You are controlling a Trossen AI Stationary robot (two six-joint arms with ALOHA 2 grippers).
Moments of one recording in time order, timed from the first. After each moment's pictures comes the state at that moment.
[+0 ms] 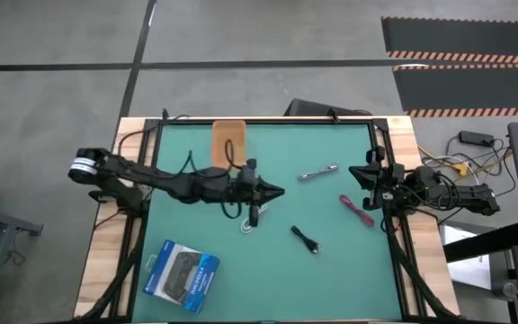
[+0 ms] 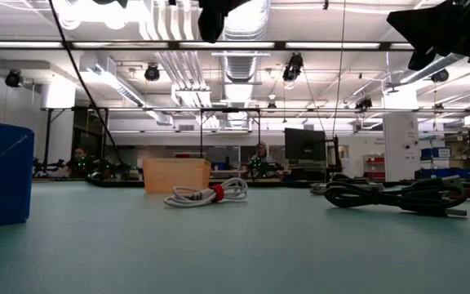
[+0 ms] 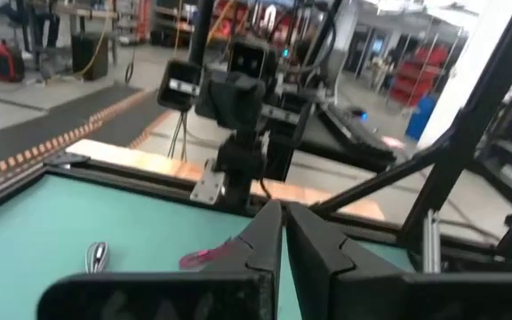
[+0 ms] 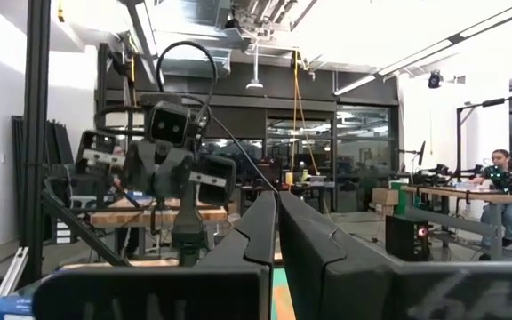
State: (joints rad) left arm -0.12 1.52 1.02 0.48 -0.16 -0.23; right arm -0.05 0.06 0.04 0.39 0.10 -0.07
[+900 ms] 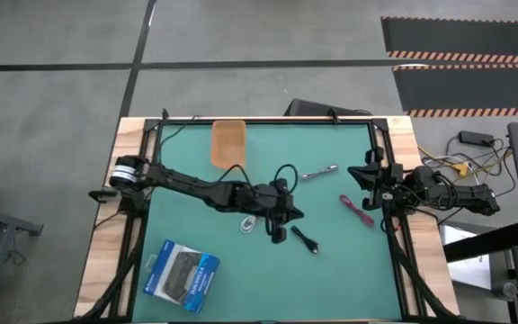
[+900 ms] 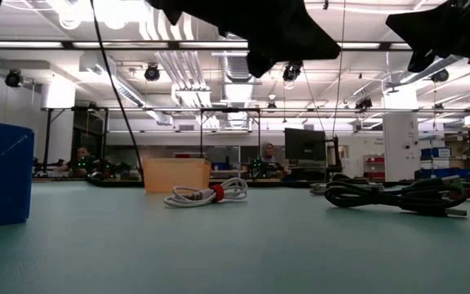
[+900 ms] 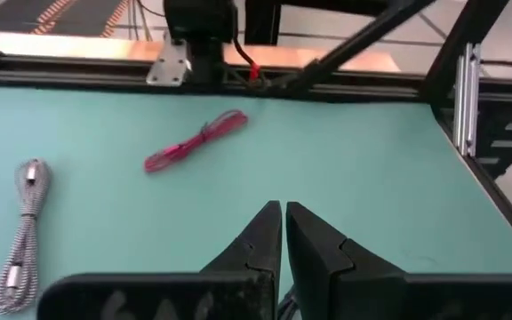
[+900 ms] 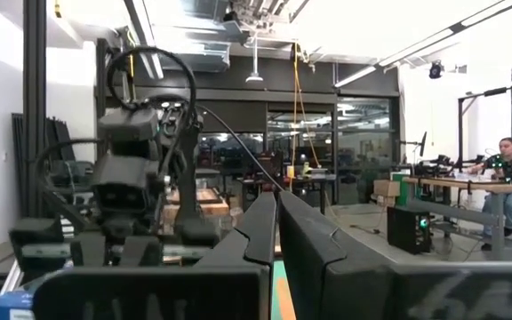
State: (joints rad) left arm -0.13 1.87 1.35 0.13 -0.05 -0.11; right arm -0.05 0.06 0.05 0.37 0.11 -0.05
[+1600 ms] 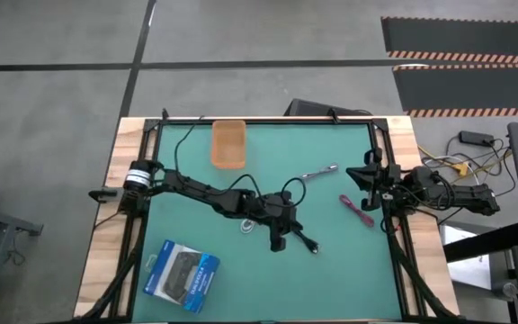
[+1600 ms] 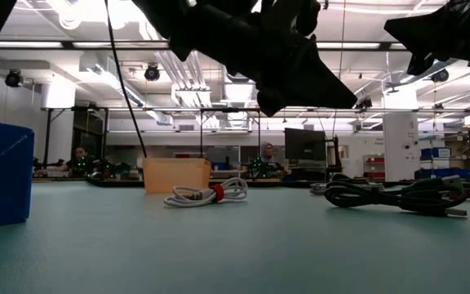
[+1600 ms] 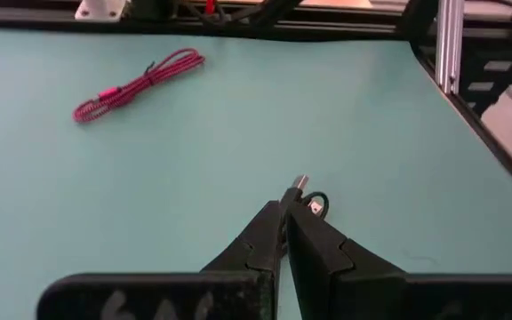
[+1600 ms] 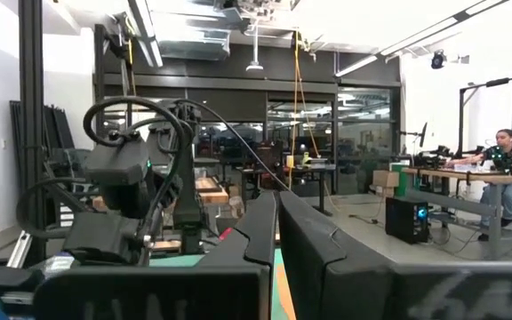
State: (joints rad) left arm -0.14 1.99 1.33 0.19 0.06 -0.09; right arm -0.05 0.06 0.05 0.33 0.11 -0.05
